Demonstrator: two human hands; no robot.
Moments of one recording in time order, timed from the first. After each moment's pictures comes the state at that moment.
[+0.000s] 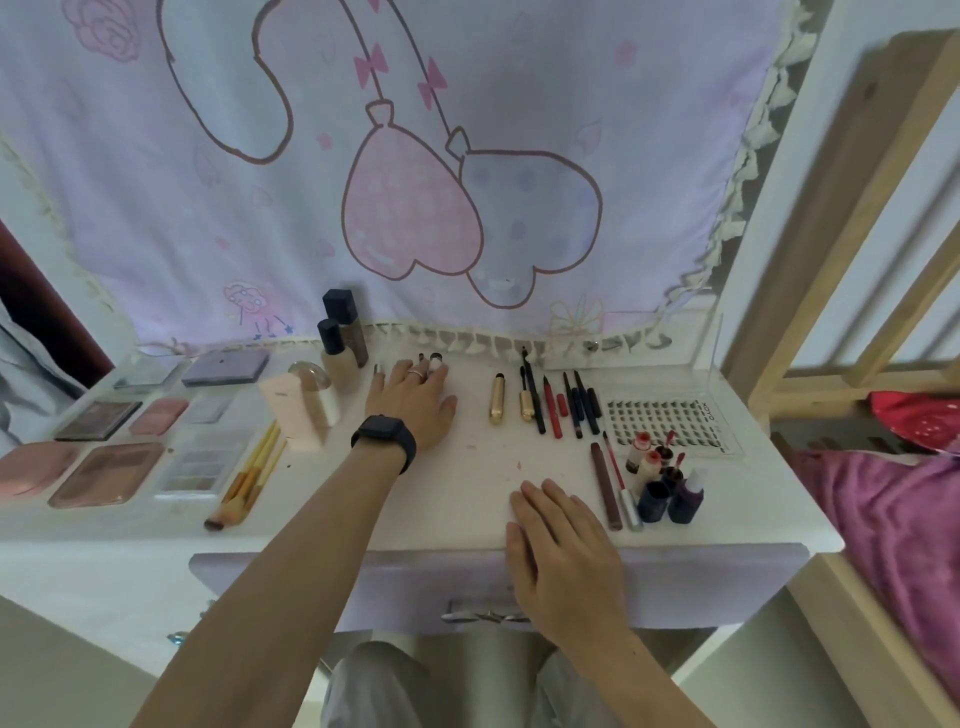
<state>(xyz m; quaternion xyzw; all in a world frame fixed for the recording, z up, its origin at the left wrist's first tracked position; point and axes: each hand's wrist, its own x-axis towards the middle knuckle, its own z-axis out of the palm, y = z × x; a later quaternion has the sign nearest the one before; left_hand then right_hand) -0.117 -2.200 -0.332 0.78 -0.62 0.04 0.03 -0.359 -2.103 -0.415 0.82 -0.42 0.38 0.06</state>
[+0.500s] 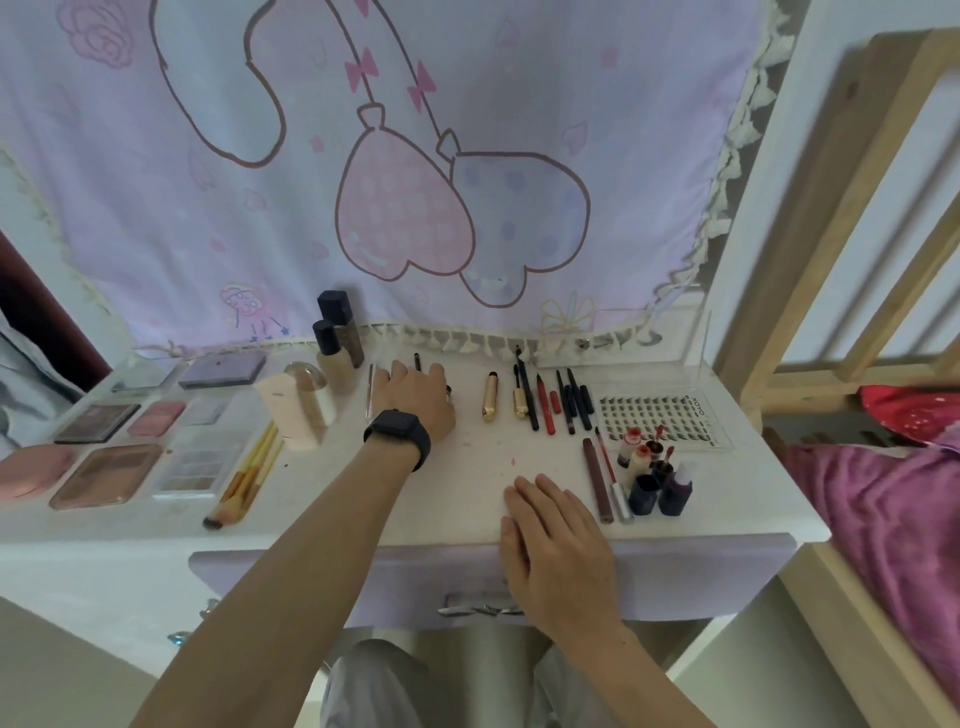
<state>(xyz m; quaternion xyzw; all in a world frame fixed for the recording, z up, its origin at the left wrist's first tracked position) -0.138 -2.202 -0.318 0.79 -0.60 0.11 -0.01 -0.358 -2.103 -0.414 0.82 -0.43 0.38 0.06</state>
